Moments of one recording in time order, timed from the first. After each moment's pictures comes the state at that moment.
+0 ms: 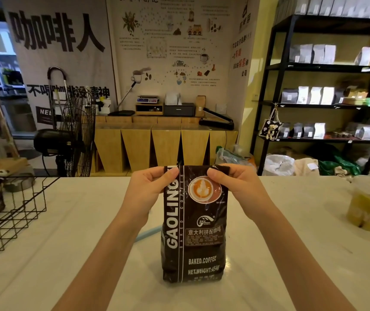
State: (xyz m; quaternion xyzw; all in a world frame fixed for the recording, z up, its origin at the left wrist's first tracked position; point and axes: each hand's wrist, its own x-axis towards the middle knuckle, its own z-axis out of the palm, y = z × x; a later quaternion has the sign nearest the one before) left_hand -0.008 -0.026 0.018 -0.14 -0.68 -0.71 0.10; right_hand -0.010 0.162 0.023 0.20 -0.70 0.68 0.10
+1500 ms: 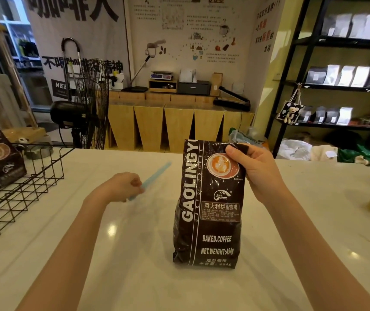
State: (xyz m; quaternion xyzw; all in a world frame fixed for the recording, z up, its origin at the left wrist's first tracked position) left_hand -0.056 -0.119 -0.039 -0.01 -0.96 -0.28 -0.08; right_hand -0.024 0.161 0.006 0.13 -0.67 0.73 0.07
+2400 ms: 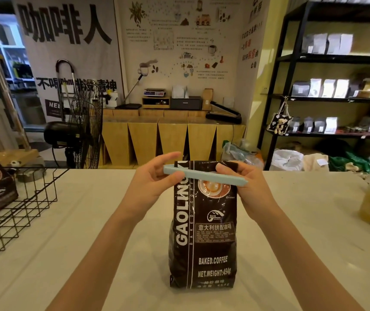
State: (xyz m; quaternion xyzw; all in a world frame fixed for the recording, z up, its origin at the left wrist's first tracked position) left_hand -0.003 -0.042 0.015 -0.21 -0.71 -0.67 0.10; right_hand -0.017 0.157 0.007 0.16 -0.67 0.72 0.10
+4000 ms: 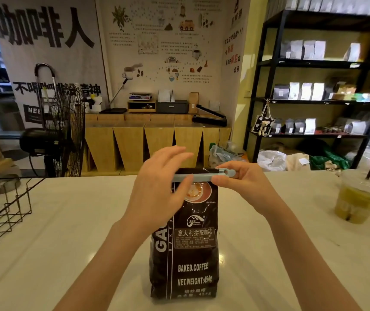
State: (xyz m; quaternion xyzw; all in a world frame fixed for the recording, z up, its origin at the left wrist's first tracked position) left_hand 0.012 0.005 0.032 -0.28 -0.84 -0.29 0.37; right_hand -0.012 0.200 0.021 0.21 -0.77 0.59 0.12
